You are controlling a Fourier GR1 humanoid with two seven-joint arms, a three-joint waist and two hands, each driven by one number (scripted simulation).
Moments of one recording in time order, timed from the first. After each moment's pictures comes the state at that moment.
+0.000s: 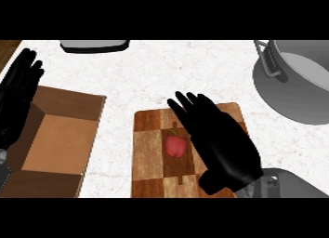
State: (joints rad) left arm -0.24 0.62 -0.17 -1.75 0.40 0.37 0.26; right arm -0.57 -0.39 0.71 -1.91 0.58 0.28 0.78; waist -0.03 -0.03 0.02
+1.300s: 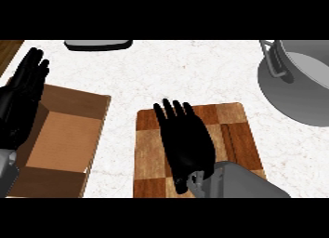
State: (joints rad) left arm -0.25 0.59 -0.20 -1.76 0.37 0.40 0.25; right arm -0.64 -0.15 0.75 -1.71 0.61 0.42 1.05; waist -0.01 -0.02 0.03
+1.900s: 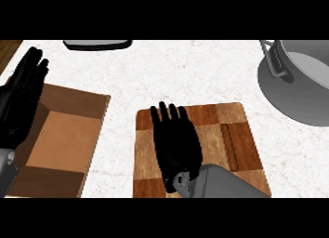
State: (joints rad) left arm -0.25 0.59 -0.19 -1.76 0.38 0.39 0.26; right arm -0.60 -0.06 0.76 -1.62 0.72 0.40 1.06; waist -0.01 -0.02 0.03
